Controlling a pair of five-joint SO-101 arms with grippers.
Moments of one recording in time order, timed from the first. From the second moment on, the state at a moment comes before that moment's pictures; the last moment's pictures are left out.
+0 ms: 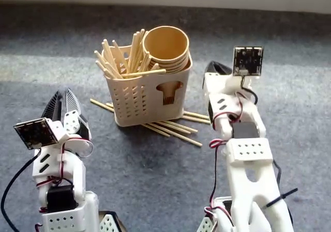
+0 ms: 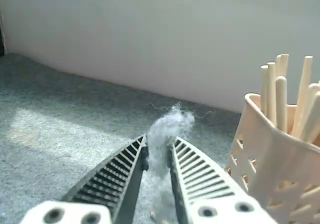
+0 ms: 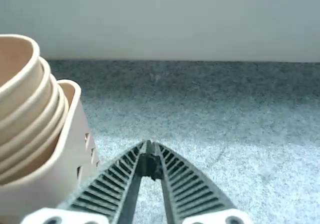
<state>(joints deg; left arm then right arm) -15.2 -104.0 88.0 29.7 13.6 -9.1 -37.1 49.5 15.3 -0.4</state>
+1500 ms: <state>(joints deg) -2.9 -22.4 45.2 12.7 22.3 -14.4 -8.2 32.8 14.6 -0.6</state>
